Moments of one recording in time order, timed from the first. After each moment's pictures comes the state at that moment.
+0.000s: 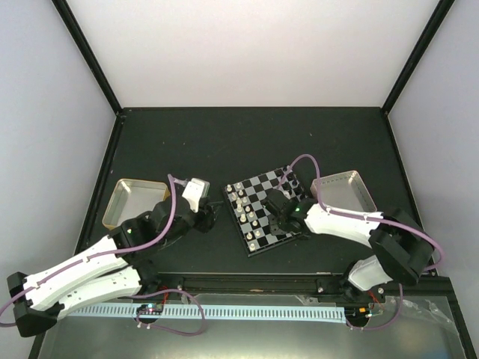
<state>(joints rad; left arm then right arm) -0.98 0.72 0.71 -0.48 -0.27 -0.49 0.89 1.45 0.75 -0.54 0.17 0.64</state>
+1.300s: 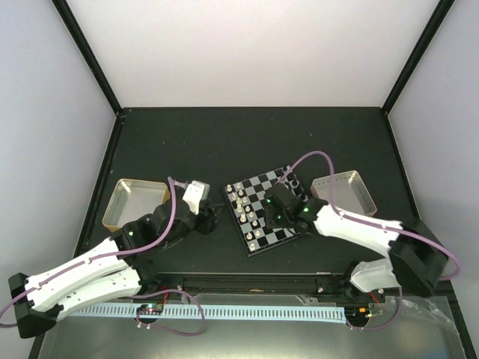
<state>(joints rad) -0.98 0.70 0.66 -0.44 -0.26 -0.50 0.89 1.40 0.77 -0.49 0.11 0.70</state>
